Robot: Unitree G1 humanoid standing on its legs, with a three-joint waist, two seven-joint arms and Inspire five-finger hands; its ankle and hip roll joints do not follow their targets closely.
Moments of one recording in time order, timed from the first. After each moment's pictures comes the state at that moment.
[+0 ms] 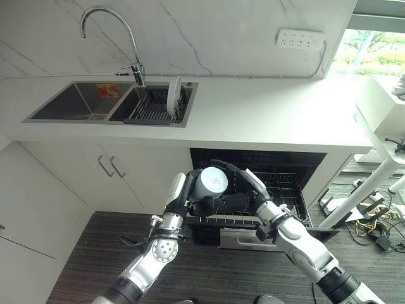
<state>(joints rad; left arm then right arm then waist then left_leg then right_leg) -0.14 0.45 -0.52 0.19 0.12 -0.22 0.42 -0.23 -0.44 0.55 0.00 0.51 -0.01 -0.03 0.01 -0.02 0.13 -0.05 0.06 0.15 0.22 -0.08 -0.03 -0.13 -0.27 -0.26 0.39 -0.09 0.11</state>
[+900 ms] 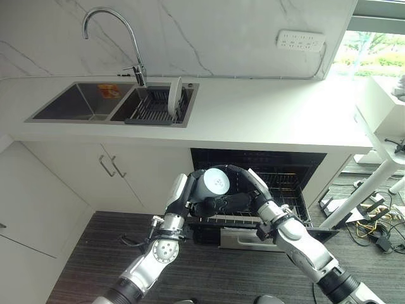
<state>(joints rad) -0.14 0.45 -0.52 0.19 0.12 -0.23 0.38 -0.23 -0.44 0.55 0.01 0.52 -0.04 -0.07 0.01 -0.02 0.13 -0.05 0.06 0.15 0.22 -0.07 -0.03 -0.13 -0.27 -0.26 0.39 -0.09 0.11</state>
